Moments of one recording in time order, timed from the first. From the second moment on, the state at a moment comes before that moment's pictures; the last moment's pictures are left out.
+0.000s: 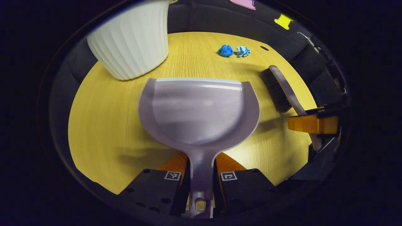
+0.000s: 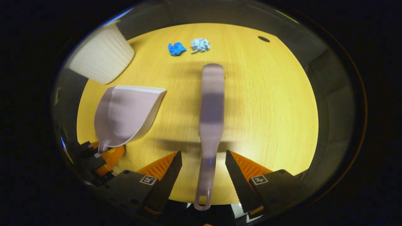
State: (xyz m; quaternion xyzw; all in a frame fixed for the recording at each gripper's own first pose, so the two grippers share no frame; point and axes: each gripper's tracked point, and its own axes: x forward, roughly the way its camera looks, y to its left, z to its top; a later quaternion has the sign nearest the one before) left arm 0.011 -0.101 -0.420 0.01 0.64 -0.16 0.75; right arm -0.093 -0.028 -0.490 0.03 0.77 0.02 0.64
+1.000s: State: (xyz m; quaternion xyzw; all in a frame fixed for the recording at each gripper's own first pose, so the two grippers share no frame) left arm 0.010 -0.100 -0.410 0.02 0.66 -0.15 0.73; right arm 0.017 -0.088 -0.548 0.00 0.76 0.01 0.64
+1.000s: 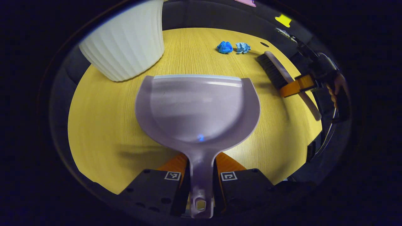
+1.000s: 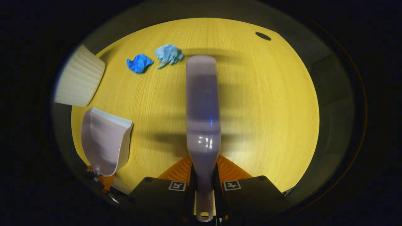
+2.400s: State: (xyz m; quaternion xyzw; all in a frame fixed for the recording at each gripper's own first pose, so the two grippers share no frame) left arm 0.024 -0.122 -0.412 0.03 0.67 -0.15 0.72; right arm 0.082 -0.011 -0.526 -0.36 0.61 0.51 0.48
